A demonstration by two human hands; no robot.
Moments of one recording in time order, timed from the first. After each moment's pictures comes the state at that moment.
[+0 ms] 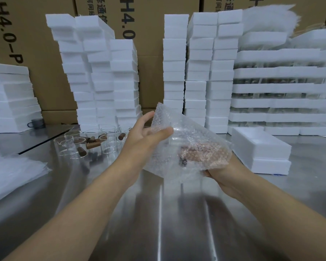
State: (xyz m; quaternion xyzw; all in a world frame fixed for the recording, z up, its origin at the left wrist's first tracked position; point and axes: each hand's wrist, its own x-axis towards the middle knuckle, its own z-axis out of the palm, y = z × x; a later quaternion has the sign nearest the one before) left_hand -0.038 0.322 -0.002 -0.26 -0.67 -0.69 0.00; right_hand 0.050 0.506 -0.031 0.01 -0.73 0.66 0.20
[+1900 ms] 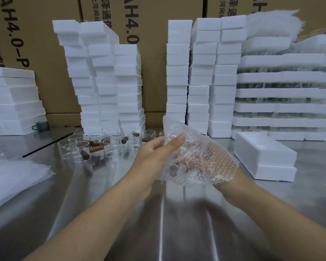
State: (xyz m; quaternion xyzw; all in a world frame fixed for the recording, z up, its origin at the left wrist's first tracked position) left_hand -0.033 0.336 -0.022 -0.24 -0.63 -0.73 -0.10; right_hand 0.054 0.505 -0.039 0.00 -0.75 0.63 0.19
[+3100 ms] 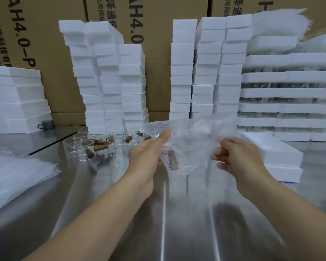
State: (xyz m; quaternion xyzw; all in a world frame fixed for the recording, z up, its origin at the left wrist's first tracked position) left_hand -0.029 0.327 -0.016 -0.09 -0.61 -0.79 -0.06; right_hand 0.035 0.531 -0.022 -0.13 -0.65 0.68 0.31
